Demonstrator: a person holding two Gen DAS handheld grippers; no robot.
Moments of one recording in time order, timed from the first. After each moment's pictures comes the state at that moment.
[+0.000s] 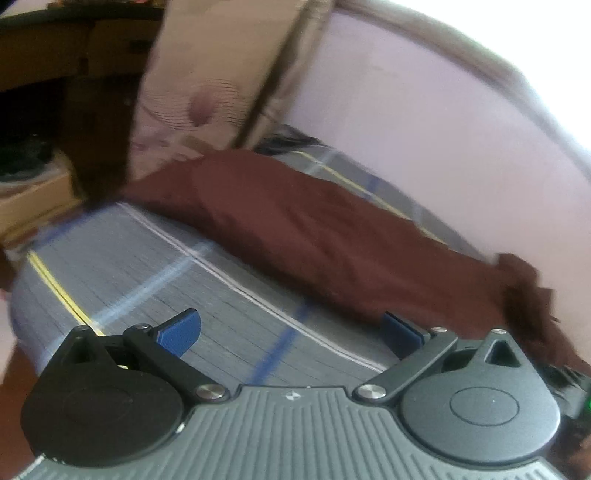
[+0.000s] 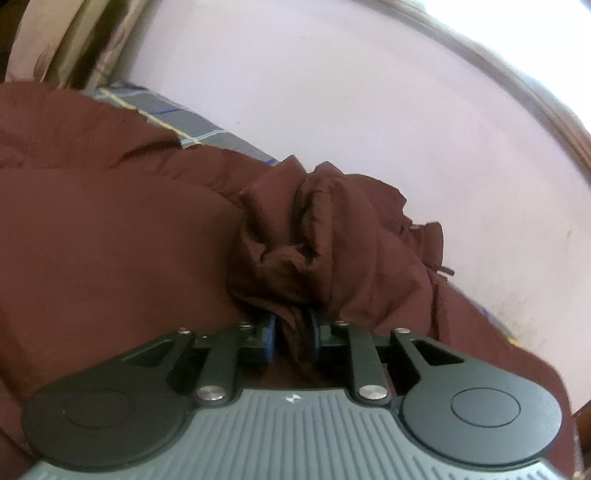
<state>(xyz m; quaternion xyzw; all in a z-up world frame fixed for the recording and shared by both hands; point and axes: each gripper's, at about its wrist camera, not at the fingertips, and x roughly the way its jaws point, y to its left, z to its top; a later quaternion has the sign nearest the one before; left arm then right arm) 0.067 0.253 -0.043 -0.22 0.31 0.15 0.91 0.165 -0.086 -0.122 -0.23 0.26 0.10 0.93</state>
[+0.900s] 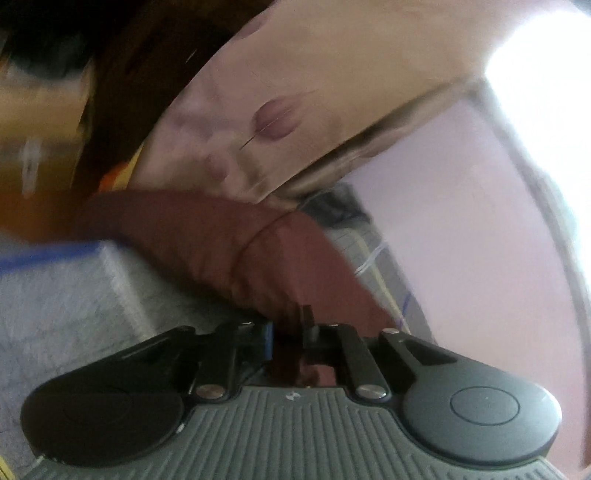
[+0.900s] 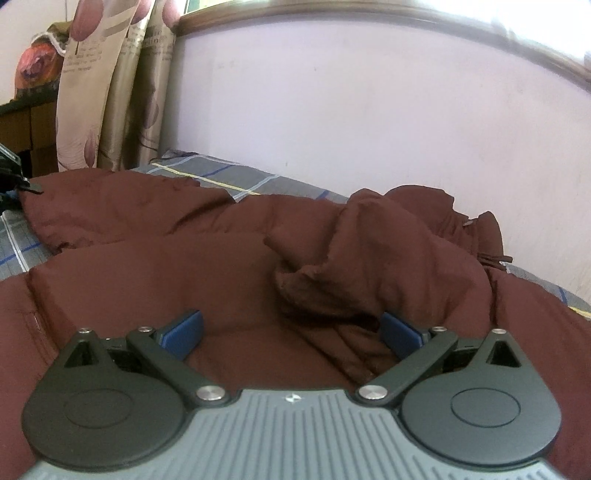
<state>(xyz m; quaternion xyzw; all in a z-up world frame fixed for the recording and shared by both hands) 0.143 0.376 -0.062 -0.42 0.22 0.17 0.86 0.158 -0.118 -0.107 -0.09 0.25 0.22 0.94</state>
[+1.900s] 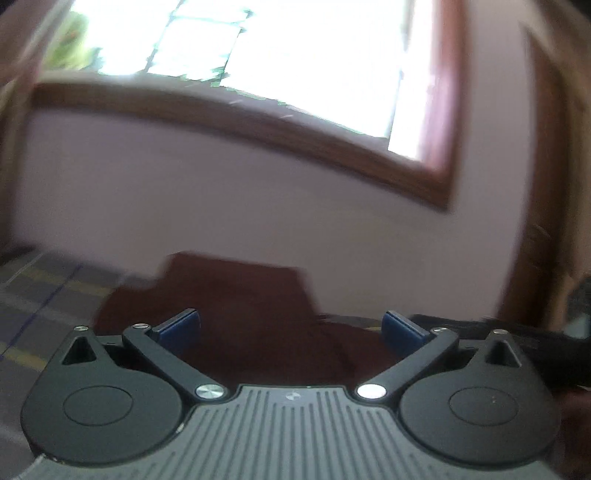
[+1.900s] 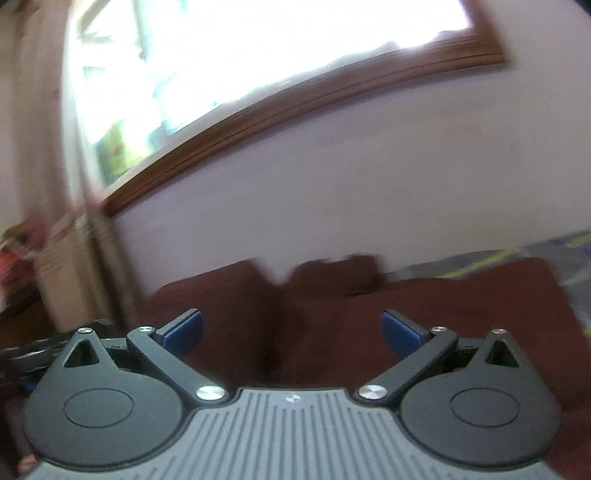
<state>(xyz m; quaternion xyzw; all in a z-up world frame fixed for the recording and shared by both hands) 0.077 0.034 0.014 -0.12 0.11 -0.16 0.97 0.081 -0.258 -0.027 0.13 0.17 0.20 0.96</state>
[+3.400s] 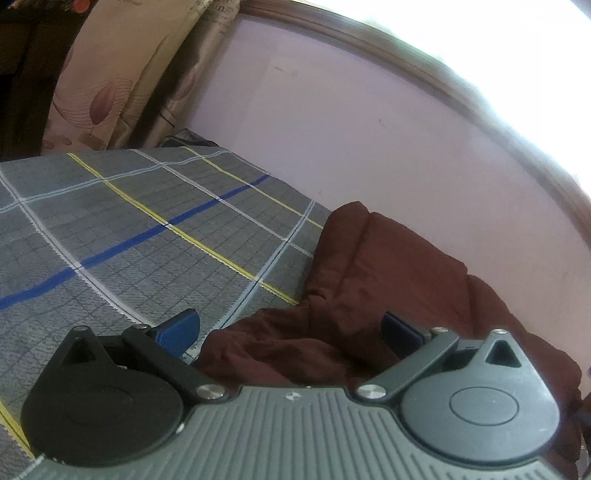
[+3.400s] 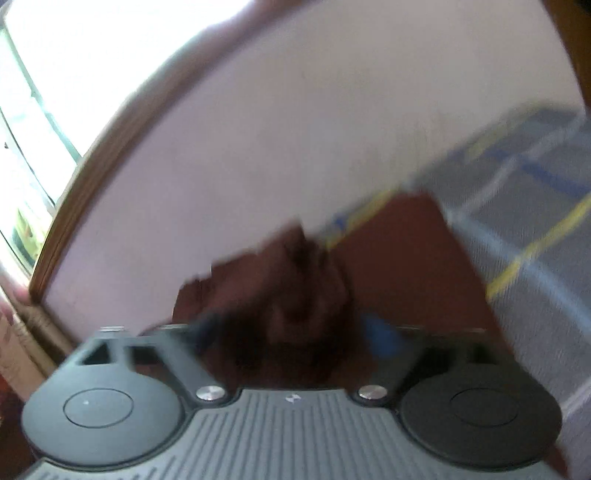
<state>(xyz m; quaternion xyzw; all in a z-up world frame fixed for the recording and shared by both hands) 0.095 0.129 -0.057 -0.24 0.21 0.07 0.94 0.121 -0.393 -0.071 0.30 0.20 0.04 0.93</state>
